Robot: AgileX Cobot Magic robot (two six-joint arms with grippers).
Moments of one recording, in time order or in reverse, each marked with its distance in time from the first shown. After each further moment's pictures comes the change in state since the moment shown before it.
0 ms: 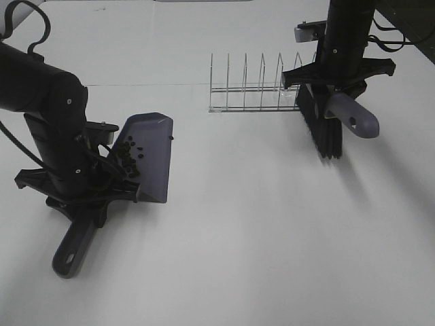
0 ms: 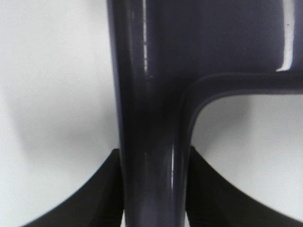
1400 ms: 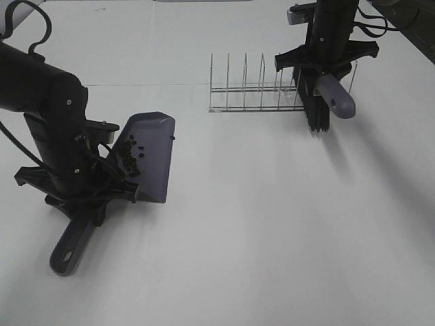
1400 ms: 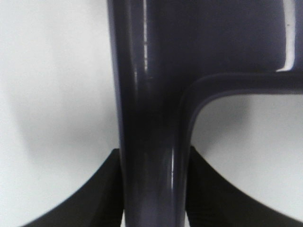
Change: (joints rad) left arm 0.000 0.000 0.000 0.024 -0.005 0.006; right arm -0.006 0.180 -0.325 -0.062 -0.008 0.001
